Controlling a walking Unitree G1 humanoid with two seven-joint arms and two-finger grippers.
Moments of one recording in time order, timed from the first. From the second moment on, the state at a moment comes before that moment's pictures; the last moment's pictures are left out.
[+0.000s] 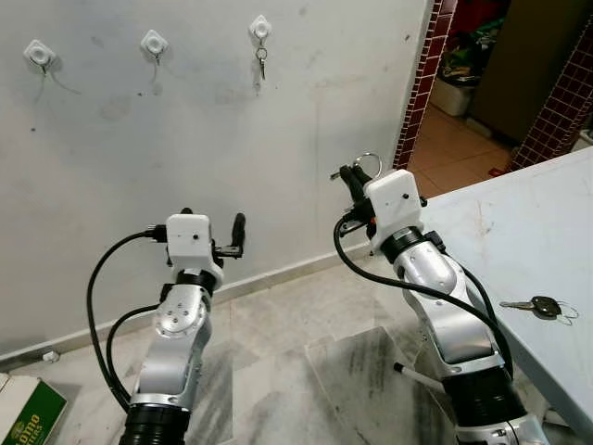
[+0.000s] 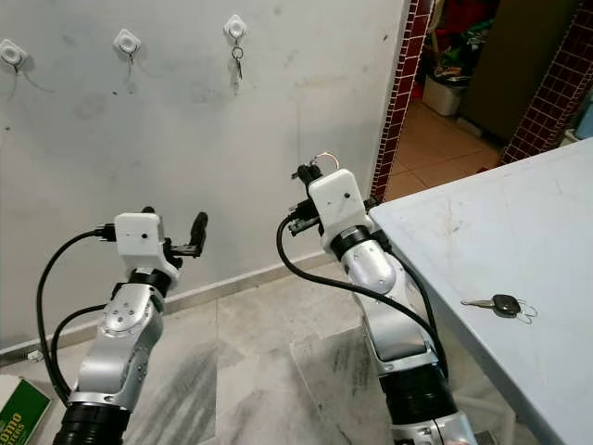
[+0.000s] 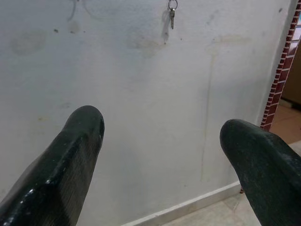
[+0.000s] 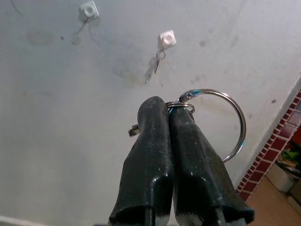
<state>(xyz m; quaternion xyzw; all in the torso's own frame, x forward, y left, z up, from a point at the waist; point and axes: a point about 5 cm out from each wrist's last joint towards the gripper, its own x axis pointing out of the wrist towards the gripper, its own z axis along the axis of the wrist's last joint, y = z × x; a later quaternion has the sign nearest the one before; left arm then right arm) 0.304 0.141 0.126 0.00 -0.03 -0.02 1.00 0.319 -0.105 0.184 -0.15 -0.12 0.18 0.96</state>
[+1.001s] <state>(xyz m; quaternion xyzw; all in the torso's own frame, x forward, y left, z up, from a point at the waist) 0.304 0.140 0.123 0.00 -0.02 -0.04 1.00 0.317 -0.093 0.186 -0.14 -0.14 0.20 0.96</state>
